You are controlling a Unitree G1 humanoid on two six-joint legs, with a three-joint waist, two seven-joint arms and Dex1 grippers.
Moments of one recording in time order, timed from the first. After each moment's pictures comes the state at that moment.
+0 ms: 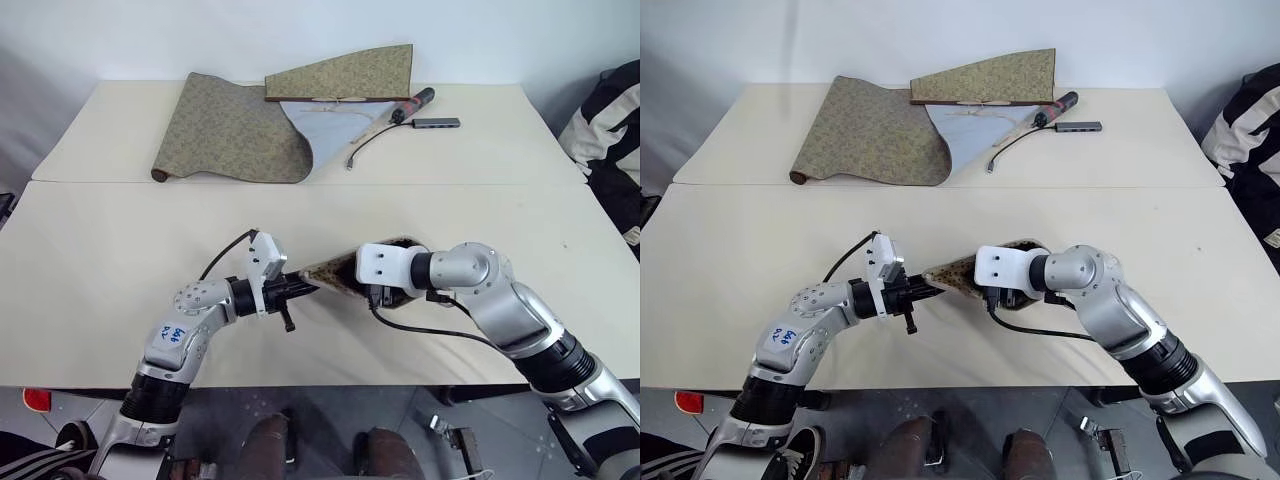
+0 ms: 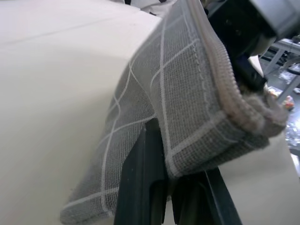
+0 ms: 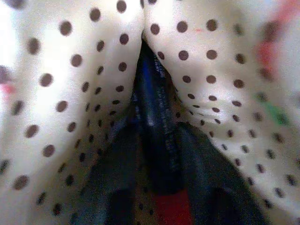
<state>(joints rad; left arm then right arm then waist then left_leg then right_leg) -0.37 0.40 -0.10 -0.13 -0.42 0.47 -0.81 -0.64 -0.67 0.47 -0.25 -0.20 0.46 0.93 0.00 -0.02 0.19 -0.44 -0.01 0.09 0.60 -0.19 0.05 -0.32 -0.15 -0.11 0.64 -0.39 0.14</state>
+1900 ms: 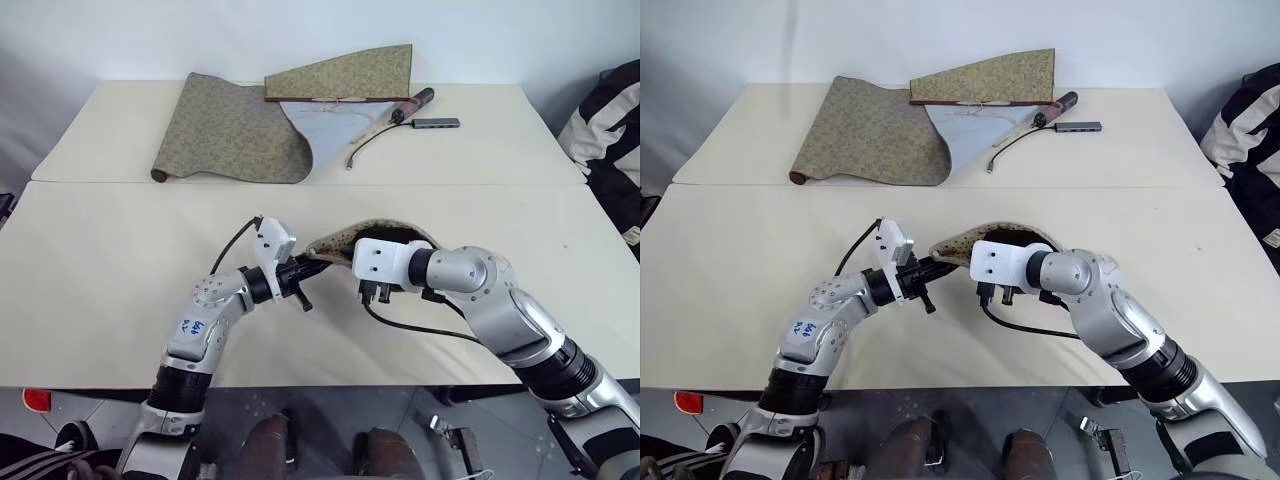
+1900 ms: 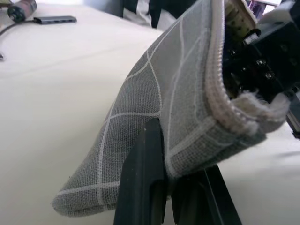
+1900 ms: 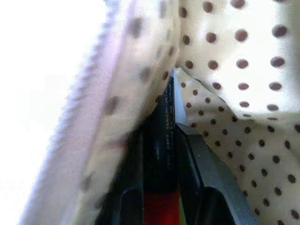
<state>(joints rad) -0.42 0.26 -0.08 -0.07 -0.37 0.45 -0.69 -0.62 -0.69 0.49 -0.36 -0.25 0.52 0.85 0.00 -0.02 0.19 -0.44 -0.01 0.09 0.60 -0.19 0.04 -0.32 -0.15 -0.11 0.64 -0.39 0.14</state>
